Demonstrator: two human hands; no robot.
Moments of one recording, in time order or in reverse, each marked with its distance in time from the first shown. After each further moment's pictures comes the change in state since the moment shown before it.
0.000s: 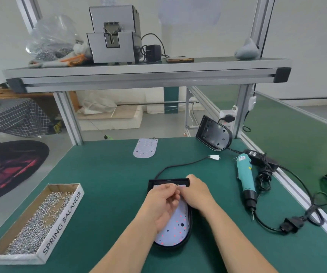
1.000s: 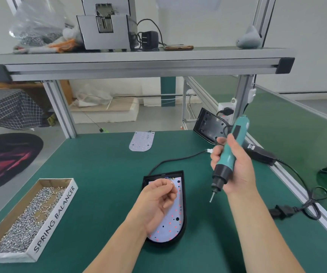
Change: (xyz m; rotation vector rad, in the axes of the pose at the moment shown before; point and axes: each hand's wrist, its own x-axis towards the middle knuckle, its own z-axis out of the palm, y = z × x) left_hand 0.000 -0.003 -0.023 0.058 -0.161 0.067; right_hand -0.021 -0.006 -0.087 1.461 0.072 -0.179
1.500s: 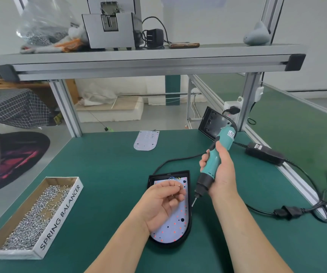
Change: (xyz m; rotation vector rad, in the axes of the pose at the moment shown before) left_hand 0.005 0.004 -0.002 -0.024 -0.025 -0.105; right_hand 0.016 0.051 0.011 0.052 0.236 0.088
